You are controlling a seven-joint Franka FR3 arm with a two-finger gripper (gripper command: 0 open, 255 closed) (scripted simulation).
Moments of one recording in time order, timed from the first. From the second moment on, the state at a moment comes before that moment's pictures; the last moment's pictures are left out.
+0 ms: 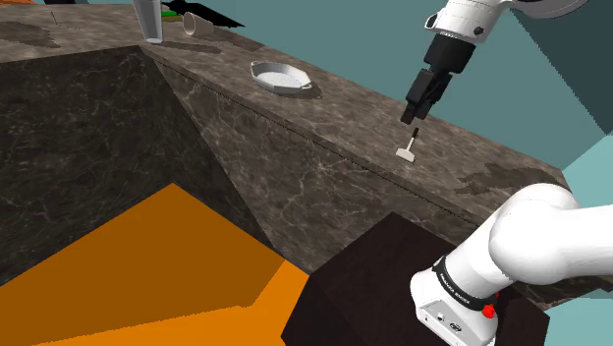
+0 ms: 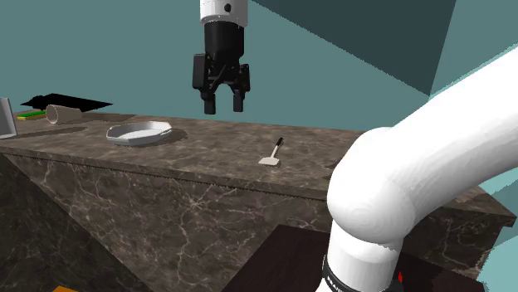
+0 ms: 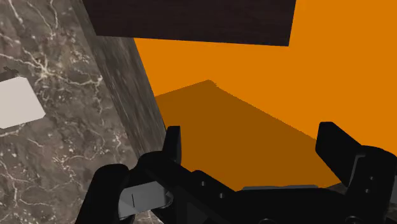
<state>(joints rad) 0.01 -0.79 -0.04 -2.45 0.11 1.59 -0.12</state>
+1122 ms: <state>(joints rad) -0.23 -0.44 -0.10 -2.43 0.02 1.99 0.19</state>
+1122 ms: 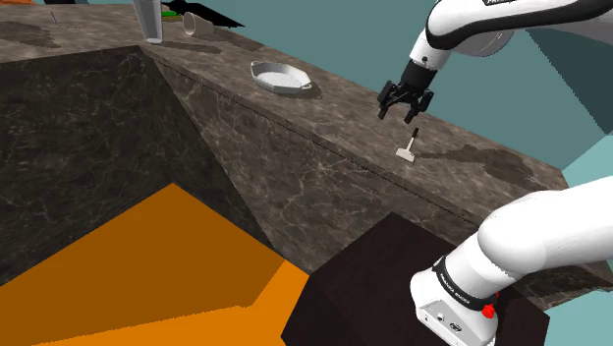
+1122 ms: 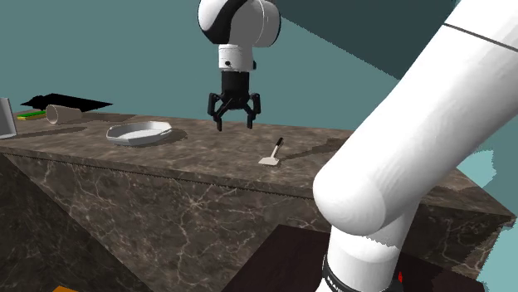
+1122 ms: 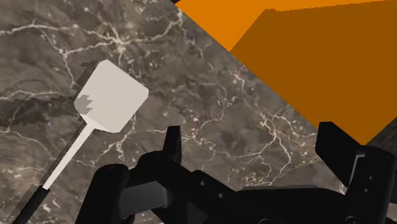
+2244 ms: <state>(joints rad) -0.46 -0.12 -0.23 -2.35 -0.07 2.29 0.56</state>
